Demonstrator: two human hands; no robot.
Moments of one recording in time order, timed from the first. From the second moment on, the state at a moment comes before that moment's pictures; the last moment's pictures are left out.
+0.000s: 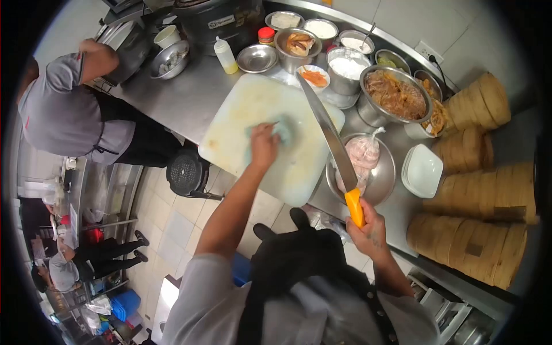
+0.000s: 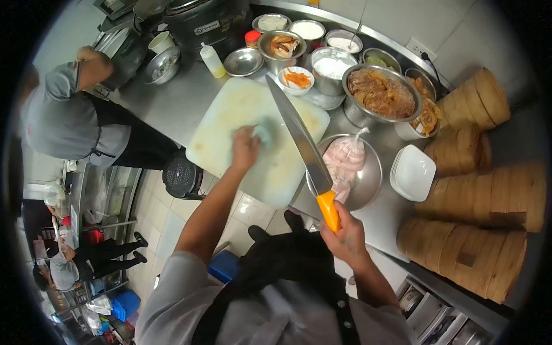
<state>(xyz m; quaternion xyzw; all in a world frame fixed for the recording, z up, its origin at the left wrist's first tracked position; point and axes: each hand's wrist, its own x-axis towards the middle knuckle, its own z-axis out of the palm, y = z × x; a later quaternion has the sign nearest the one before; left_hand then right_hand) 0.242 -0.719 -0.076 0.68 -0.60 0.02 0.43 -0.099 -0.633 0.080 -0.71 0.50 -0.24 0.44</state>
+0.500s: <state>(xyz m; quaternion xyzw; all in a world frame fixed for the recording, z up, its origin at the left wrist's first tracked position) 0.242 -0.655 -0.038 0.53 -0.83 -0.16 0.12 -0.111 -0.672 0.089 -0.71 0.51 -0.26 0.42</state>
